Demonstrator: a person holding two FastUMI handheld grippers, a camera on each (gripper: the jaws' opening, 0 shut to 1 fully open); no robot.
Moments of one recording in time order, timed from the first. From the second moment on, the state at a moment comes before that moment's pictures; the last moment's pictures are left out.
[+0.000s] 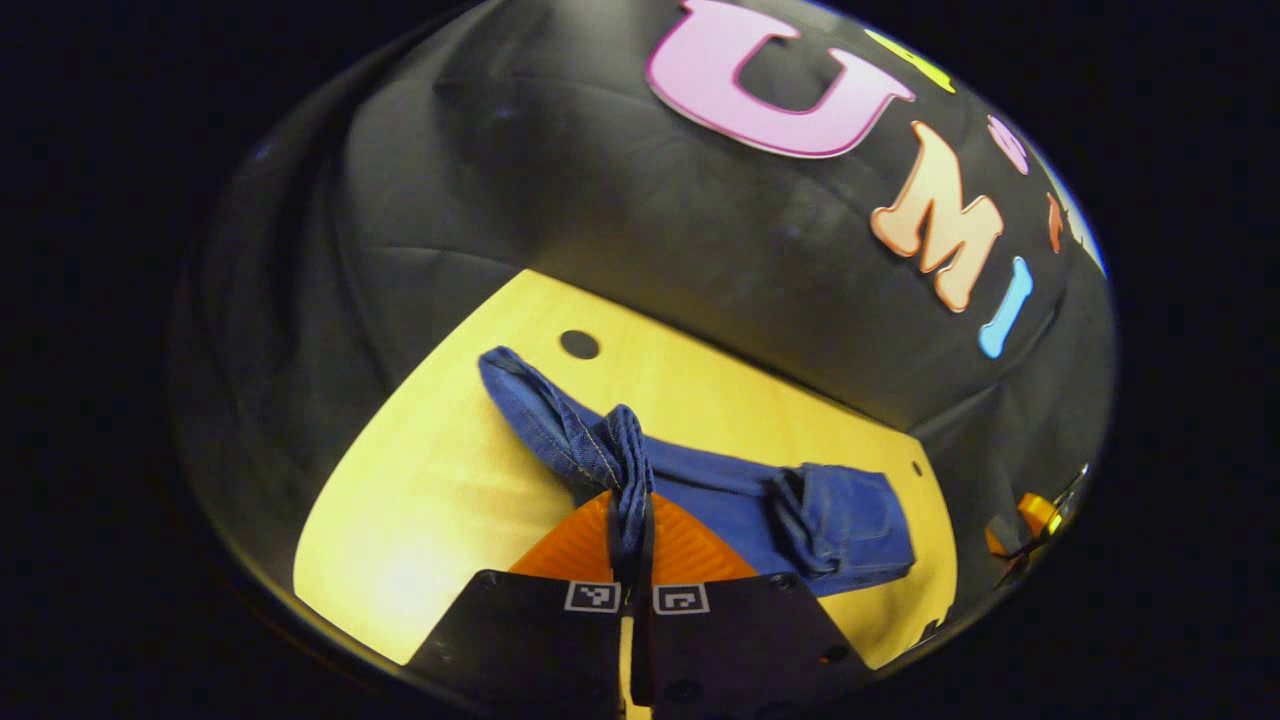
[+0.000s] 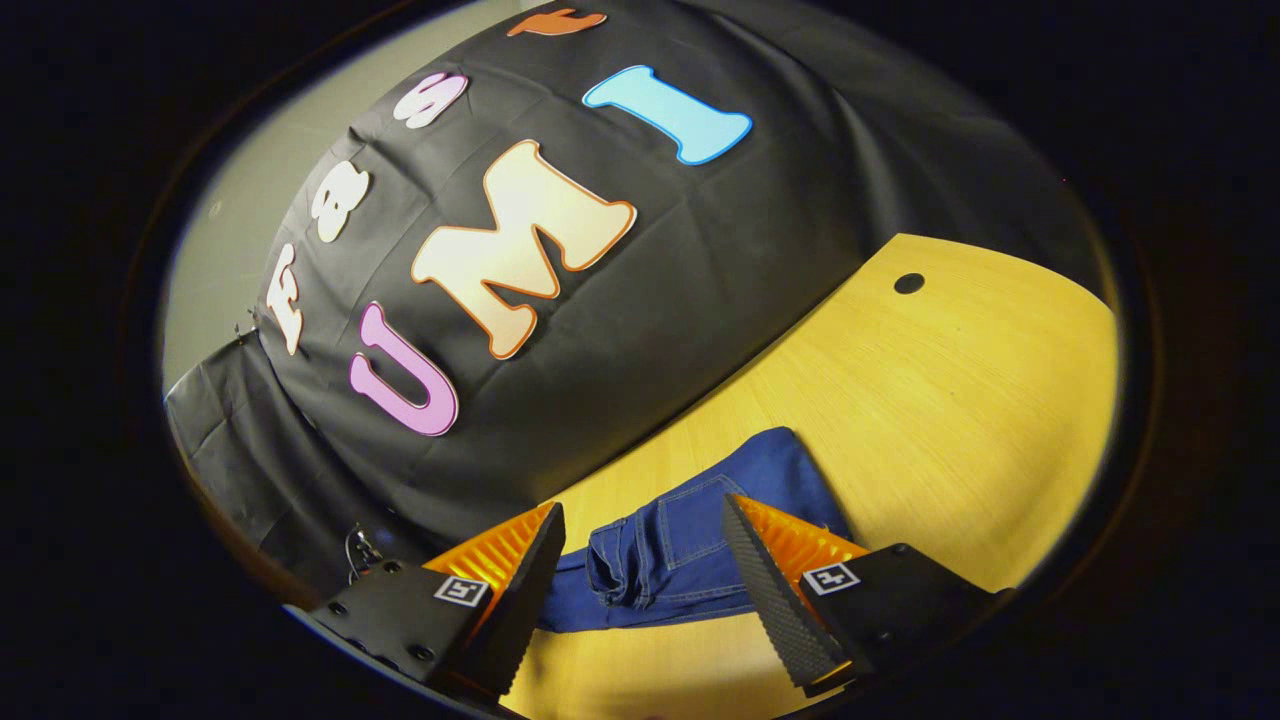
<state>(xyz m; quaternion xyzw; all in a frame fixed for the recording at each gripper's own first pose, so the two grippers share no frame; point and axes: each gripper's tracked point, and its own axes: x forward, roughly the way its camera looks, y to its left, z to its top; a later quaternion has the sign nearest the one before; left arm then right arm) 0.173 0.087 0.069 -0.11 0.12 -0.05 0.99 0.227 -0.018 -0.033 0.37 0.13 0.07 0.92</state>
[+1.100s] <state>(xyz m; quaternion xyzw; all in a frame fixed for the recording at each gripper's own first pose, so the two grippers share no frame) 0.234 -0.300 0.037 0.10 0.18 -0.15 0.97 0.207 -0.177 -0.063 0.41 0.17 0.10 0.89</state>
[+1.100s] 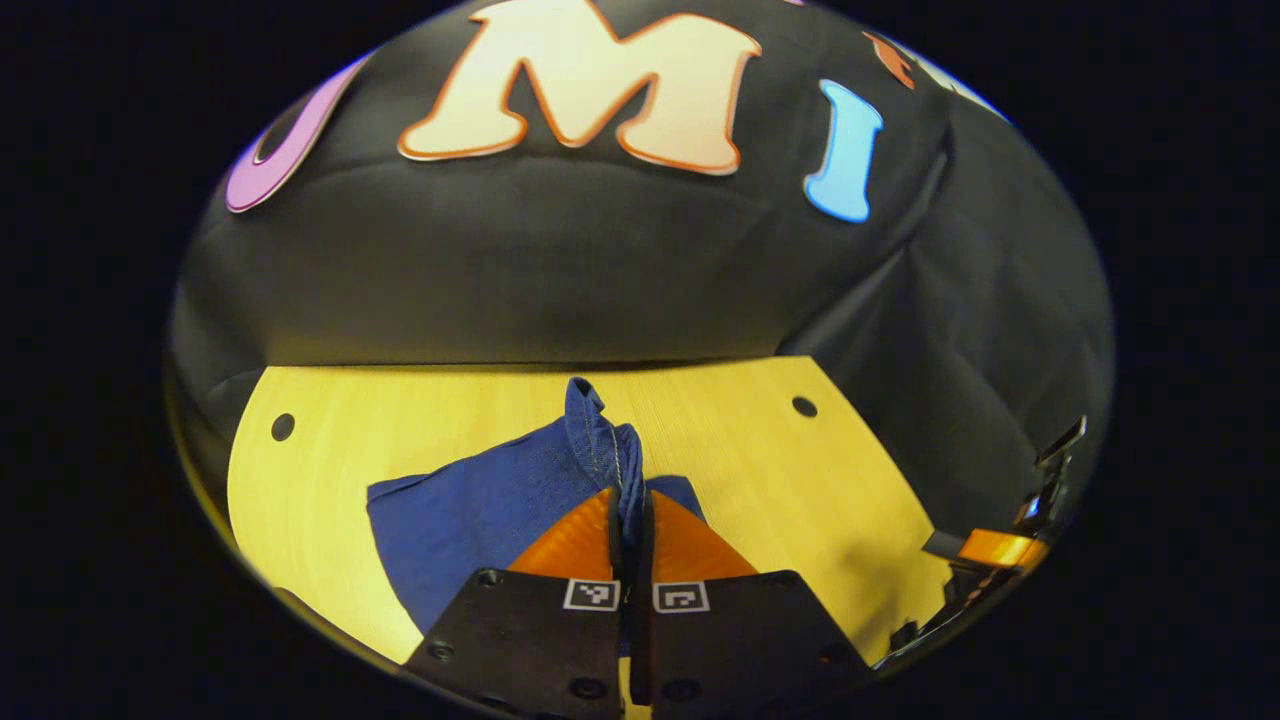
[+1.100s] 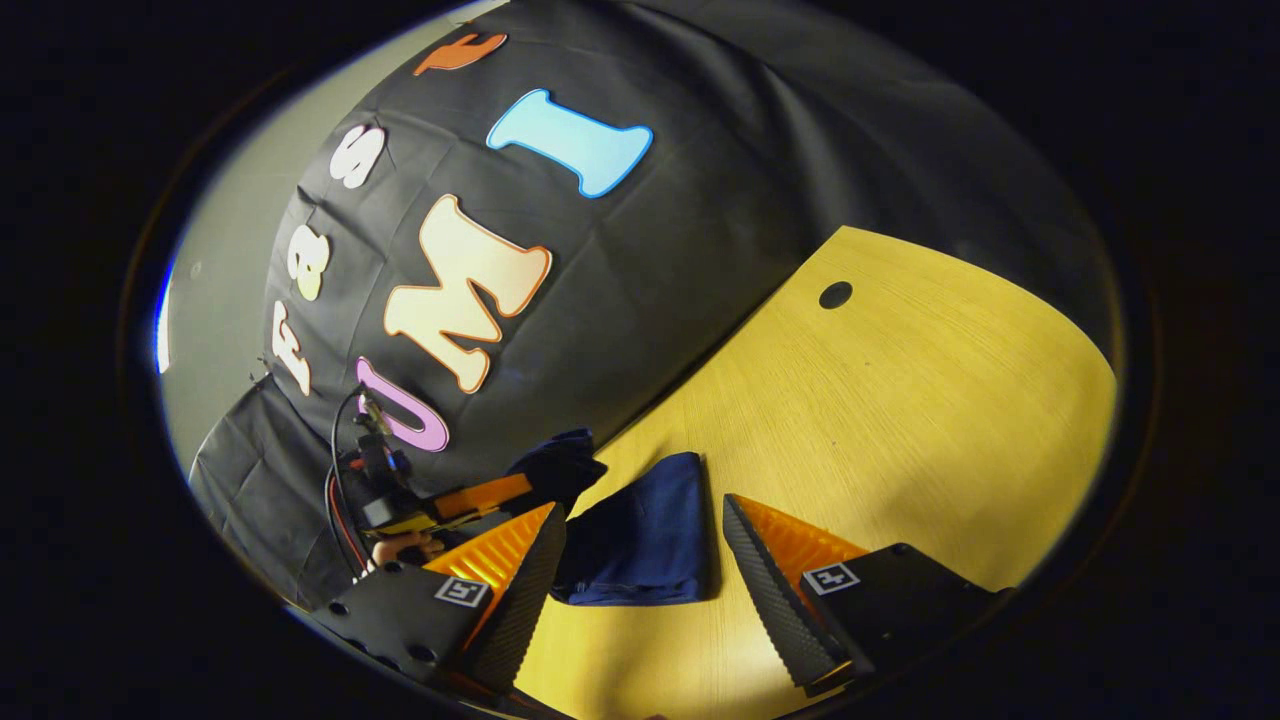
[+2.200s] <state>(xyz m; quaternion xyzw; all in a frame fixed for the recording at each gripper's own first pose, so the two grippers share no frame) 0.091 -0.248 0.005 0.09 0.07 -0.19 0.98 0.161 -0.087 -0.028 0.32 0.14 0.09 0.93</state>
